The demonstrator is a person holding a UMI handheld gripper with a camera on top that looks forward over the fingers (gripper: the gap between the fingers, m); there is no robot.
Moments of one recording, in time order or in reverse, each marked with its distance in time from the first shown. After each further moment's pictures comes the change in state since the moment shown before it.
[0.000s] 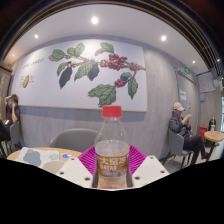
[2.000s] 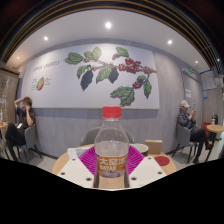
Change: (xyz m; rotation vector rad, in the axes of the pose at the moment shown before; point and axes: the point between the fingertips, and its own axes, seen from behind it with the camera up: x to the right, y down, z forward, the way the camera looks) arm -0.238 -0.013 -0.184 -0.026 -0.063 0.039
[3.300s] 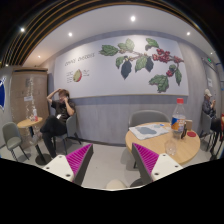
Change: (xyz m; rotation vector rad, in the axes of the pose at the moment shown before) arm -0.240 0.025 -0.230 -0.164 -0.339 0.027
